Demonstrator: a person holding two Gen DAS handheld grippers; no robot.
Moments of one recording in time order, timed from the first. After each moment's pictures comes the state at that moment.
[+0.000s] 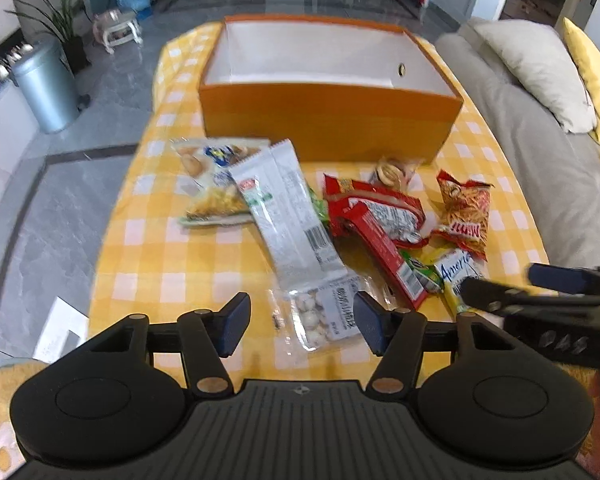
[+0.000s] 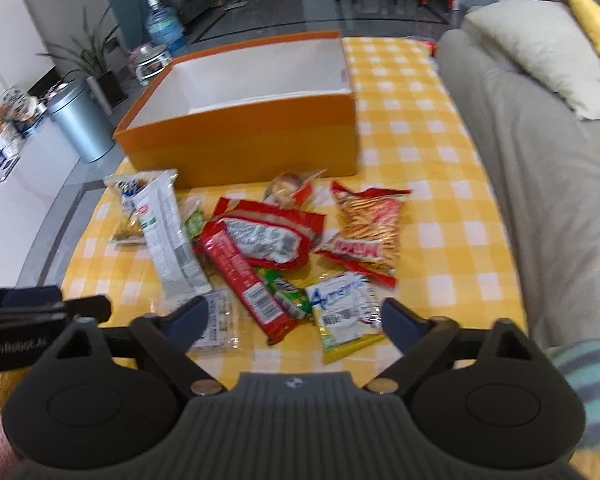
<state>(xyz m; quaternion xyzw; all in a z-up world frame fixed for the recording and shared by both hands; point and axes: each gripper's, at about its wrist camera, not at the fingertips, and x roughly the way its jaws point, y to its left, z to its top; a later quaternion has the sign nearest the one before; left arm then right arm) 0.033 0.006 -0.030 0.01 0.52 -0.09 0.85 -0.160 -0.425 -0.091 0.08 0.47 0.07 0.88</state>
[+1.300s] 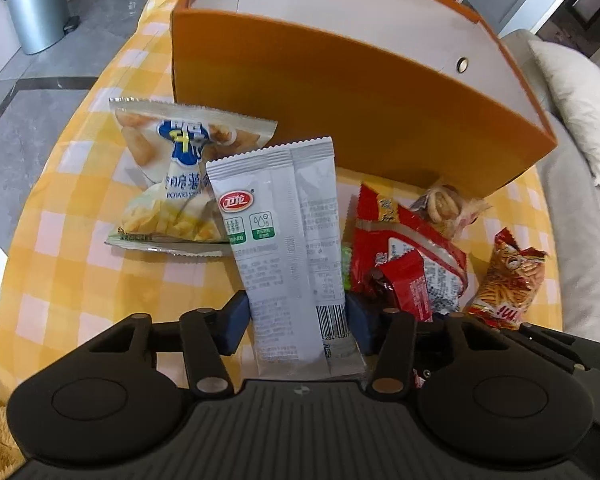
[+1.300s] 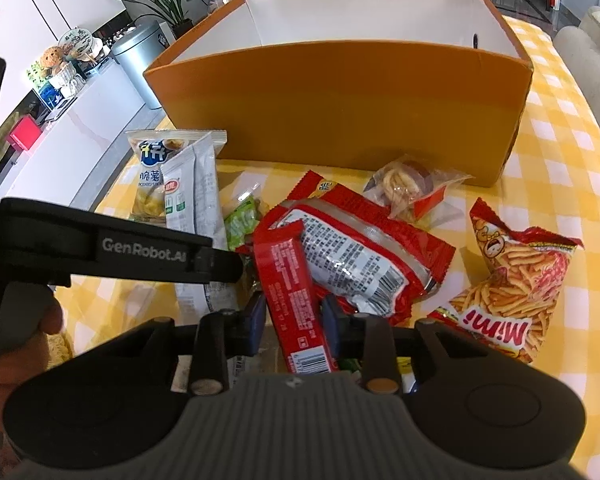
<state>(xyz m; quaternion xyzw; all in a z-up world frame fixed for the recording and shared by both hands) 0.137 0.015 -0.108 -0.09 0.57 -0.07 0.81 -0.062 -0.378 -0.161 0.05 0.49 0.19 0.85</state>
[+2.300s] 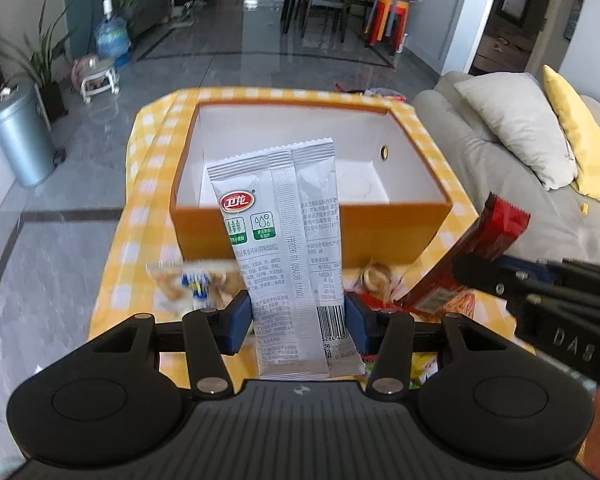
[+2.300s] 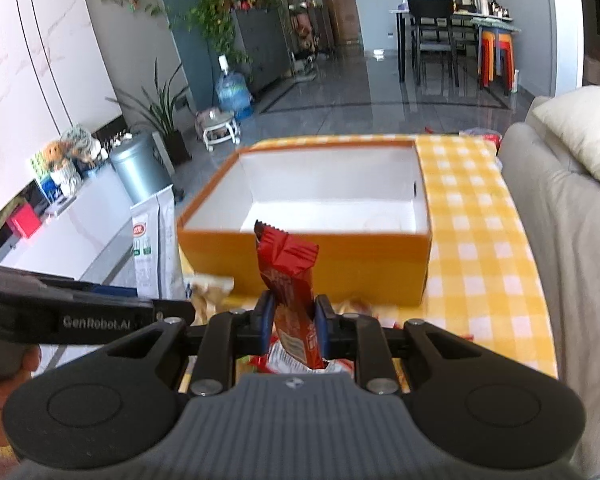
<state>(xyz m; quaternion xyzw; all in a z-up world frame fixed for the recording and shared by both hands) 0.111 0.001 0.002 0.01 0.44 -0.12 0.89 -0.103 -0.426 -0.042 0.08 0.34 0.14 0.93</state>
